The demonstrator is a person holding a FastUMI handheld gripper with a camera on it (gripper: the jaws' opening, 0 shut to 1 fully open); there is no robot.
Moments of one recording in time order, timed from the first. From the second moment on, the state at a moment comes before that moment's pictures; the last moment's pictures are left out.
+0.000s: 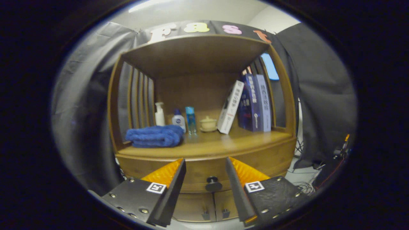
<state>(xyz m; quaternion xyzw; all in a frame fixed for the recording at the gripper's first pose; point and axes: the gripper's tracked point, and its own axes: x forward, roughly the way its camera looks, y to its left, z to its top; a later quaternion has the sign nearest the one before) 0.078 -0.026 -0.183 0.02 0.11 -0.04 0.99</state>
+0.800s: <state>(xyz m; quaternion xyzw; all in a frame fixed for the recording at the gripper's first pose) 0.116 -0.034 -0.259 0.02 0.20 -0.04 0.98</state>
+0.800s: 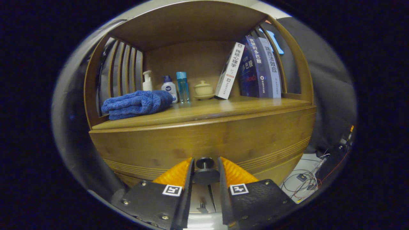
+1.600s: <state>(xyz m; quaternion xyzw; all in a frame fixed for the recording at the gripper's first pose) 0.018 -0.037 -0.242 0.00 0.20 -0.08 0.98</state>
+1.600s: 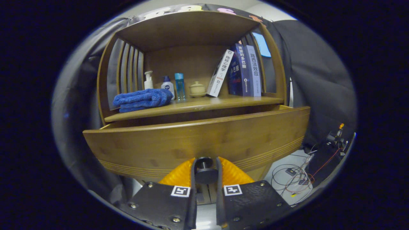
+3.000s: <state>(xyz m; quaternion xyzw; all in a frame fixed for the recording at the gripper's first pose) -0.039 -0.013 -0.131 0.01 0.10 -0.04 0.99</state>
